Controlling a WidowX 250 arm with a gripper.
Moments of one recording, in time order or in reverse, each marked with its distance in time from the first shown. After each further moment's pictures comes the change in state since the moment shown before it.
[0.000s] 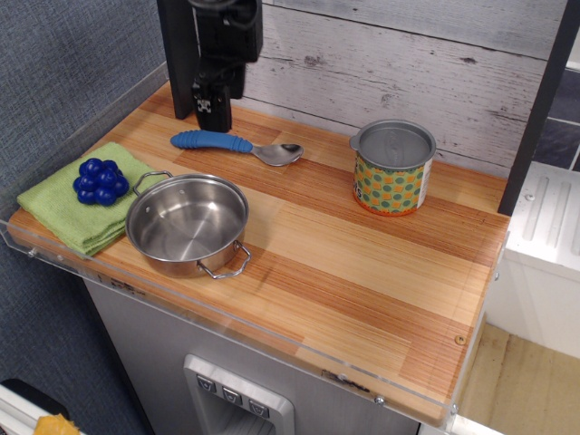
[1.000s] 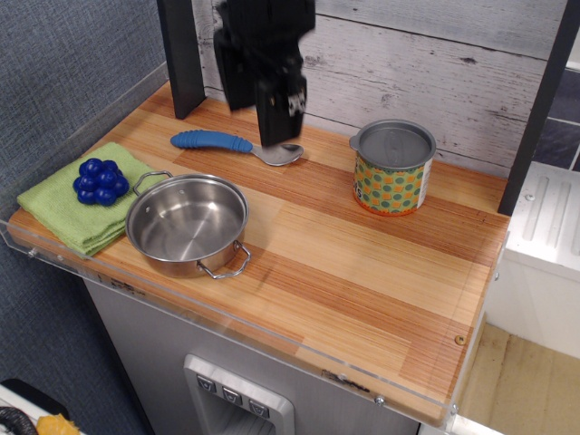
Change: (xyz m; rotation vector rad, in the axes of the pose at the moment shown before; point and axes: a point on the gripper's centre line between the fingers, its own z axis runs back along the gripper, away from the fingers) arm 0.054 -0.104 0.062 -0.111 -0.031 0.627
